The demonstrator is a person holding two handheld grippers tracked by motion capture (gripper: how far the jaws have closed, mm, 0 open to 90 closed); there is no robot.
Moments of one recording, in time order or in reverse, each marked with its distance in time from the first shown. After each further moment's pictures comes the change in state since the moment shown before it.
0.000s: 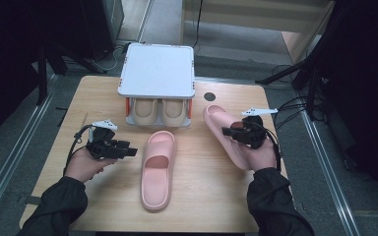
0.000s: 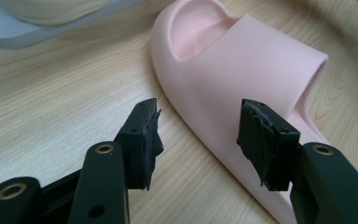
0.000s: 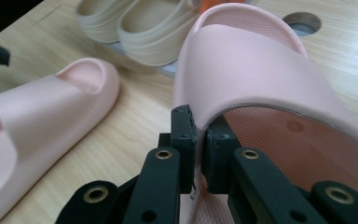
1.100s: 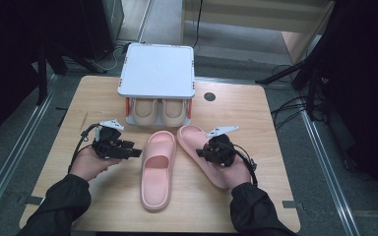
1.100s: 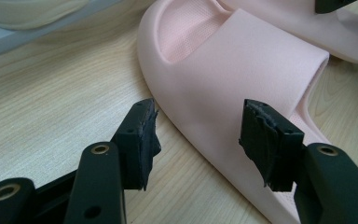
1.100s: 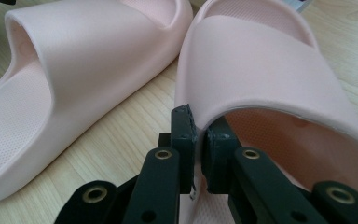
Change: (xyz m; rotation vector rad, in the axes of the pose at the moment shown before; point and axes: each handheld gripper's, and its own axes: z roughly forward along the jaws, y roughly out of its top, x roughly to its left) left arm -0.004 0.005 0.011 0.045 -0.007 0.038; right arm 0.069 -0.028 0.054 0.168 0.038 -0.127
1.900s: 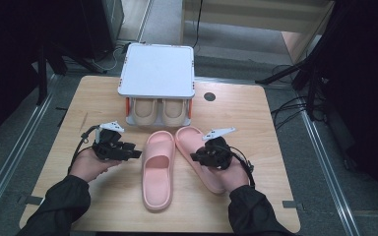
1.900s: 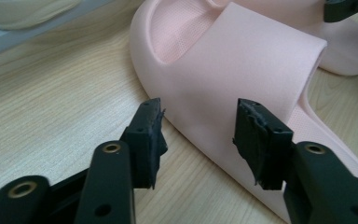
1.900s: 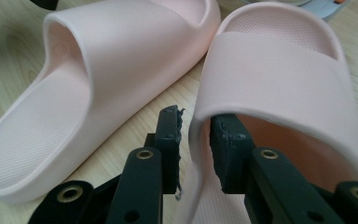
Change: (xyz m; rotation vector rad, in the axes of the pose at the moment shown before) left arm -0.001 -0.004 0.000 -0.008 -0.021 0.017; right arm 0.012 0.000 -0.002 -0.005 0.061 -0.014
